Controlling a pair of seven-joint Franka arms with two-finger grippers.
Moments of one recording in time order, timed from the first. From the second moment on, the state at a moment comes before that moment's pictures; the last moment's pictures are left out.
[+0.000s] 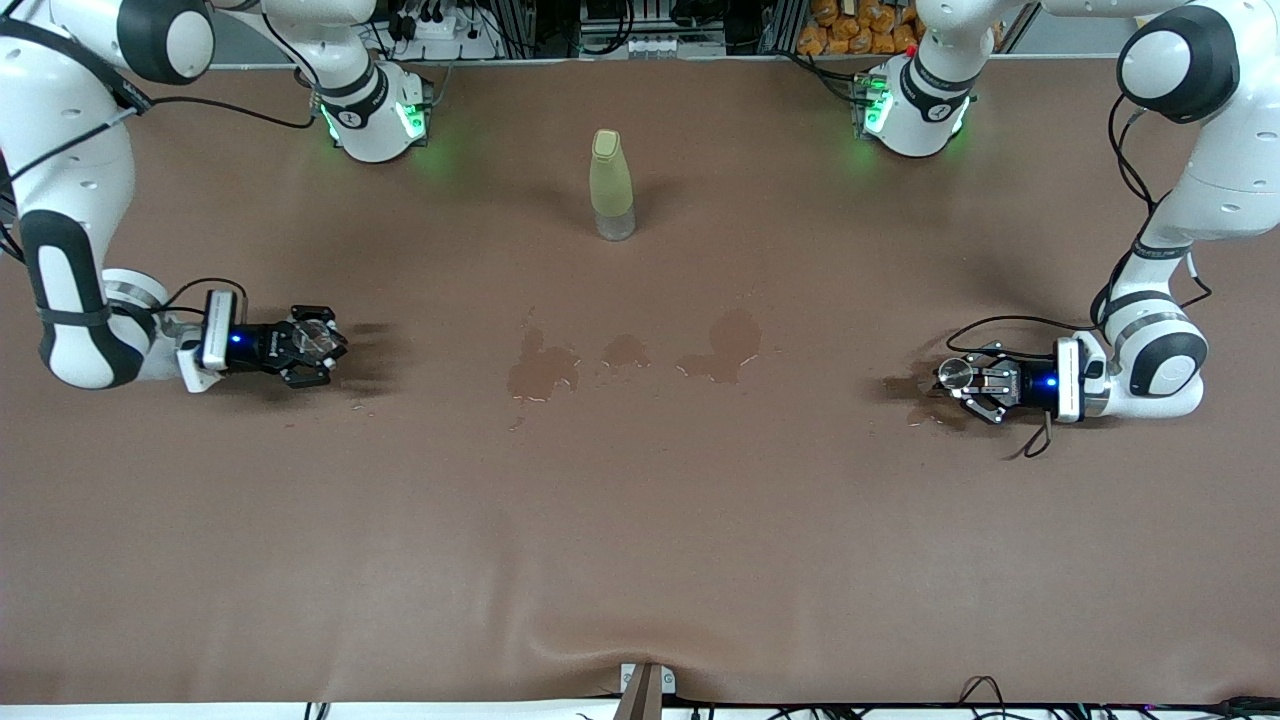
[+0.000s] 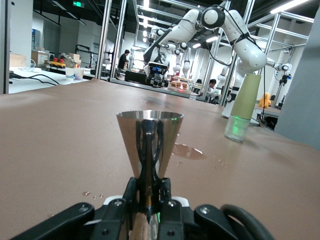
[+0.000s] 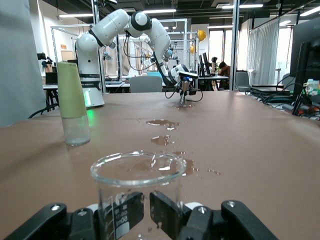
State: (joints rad) left arm 0.51 0.93 -0.16 -1.66 -1.00 1.49 2.40; right arm -0.11 0.73 -0.31 -1.93 1.23 1.34 -2.75
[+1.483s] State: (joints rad) left arm 0.50 0.98 -0.16 -1.60 -0.98 1.51 2.51; right arm -0.08 0.91 -0.29 -1.82 1.30 1.45 -2.77
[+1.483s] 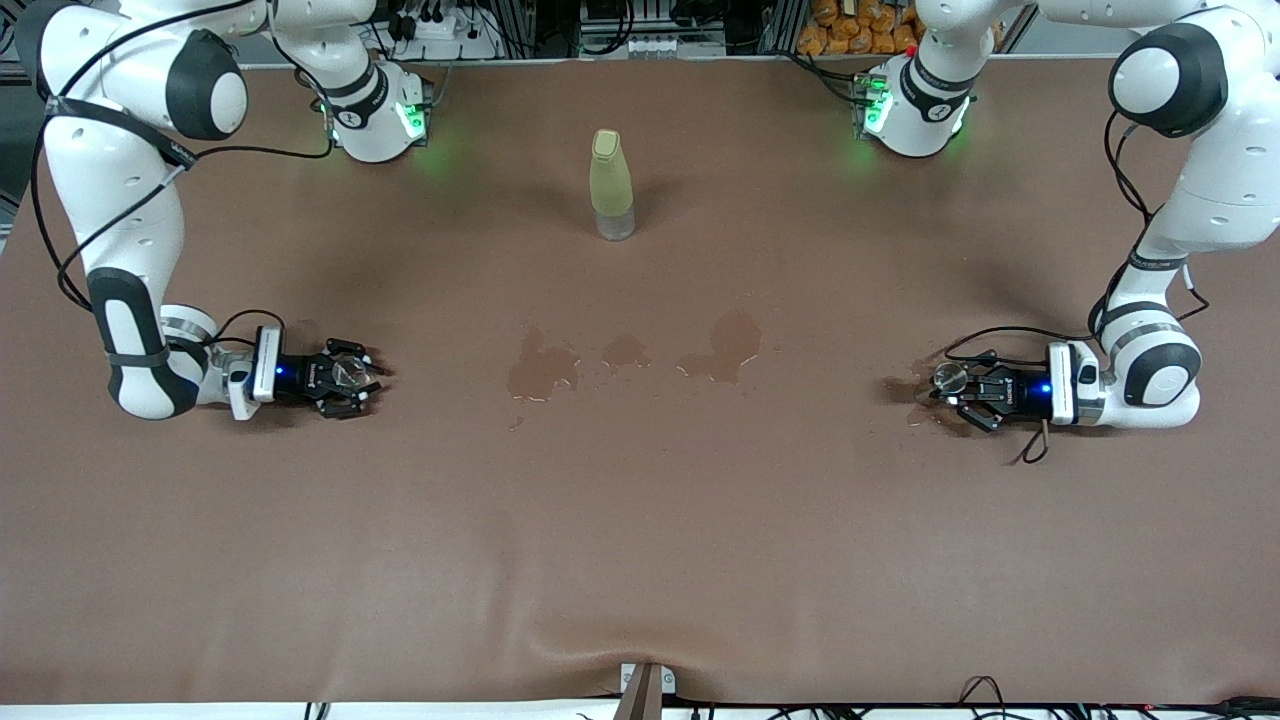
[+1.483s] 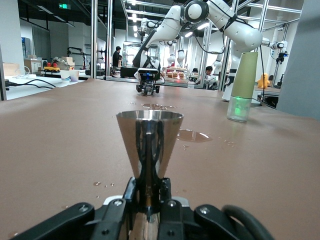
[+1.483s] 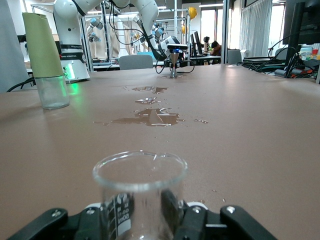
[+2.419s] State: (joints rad) left arm 0.50 0.98 -0.16 -1.59 -0.98 1.51 2.50; right arm -0.08 0.81 -0.41 -1.78 1.10 1.52 -2.64
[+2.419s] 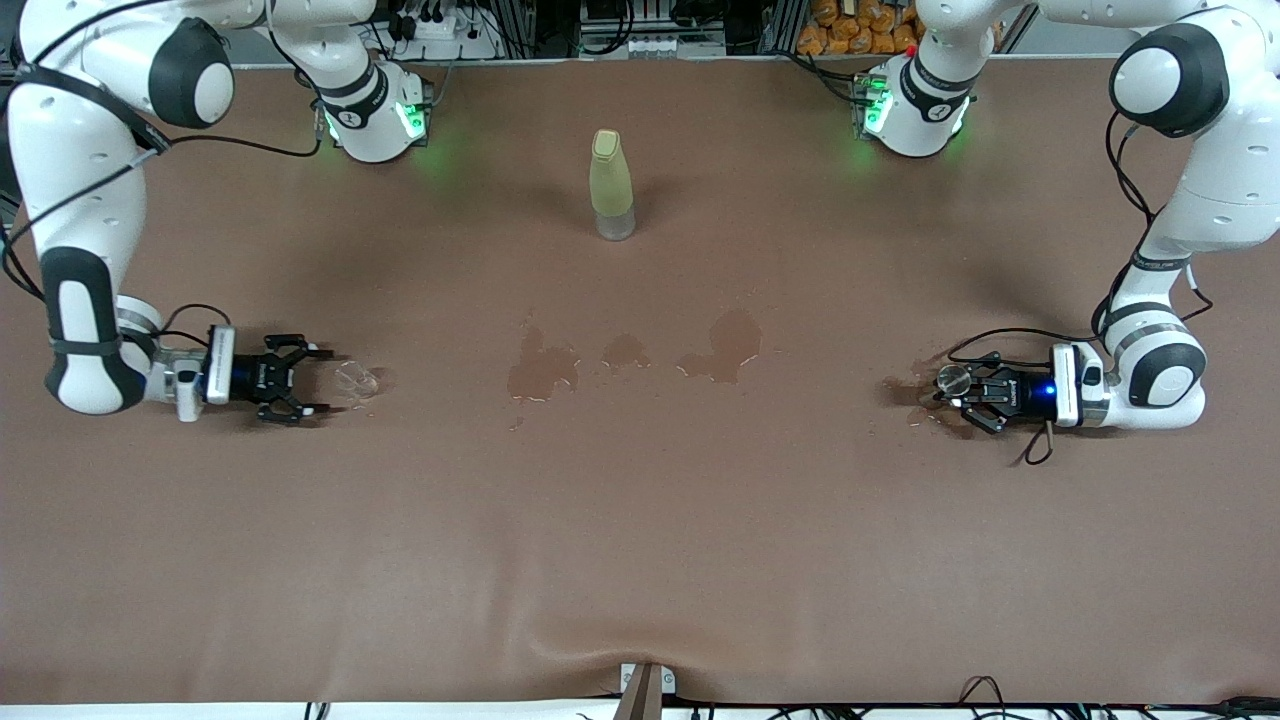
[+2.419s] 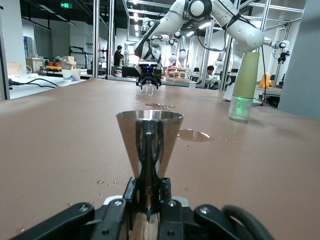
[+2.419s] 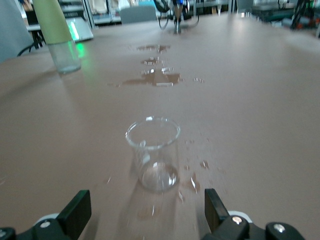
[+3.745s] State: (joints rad) left arm 0.50 0.98 -0.17 -1.59 -0.98 1.49 2.48; right arm 0.06 0.18 -0.55 -1.77 0.47 1.55 -1.20
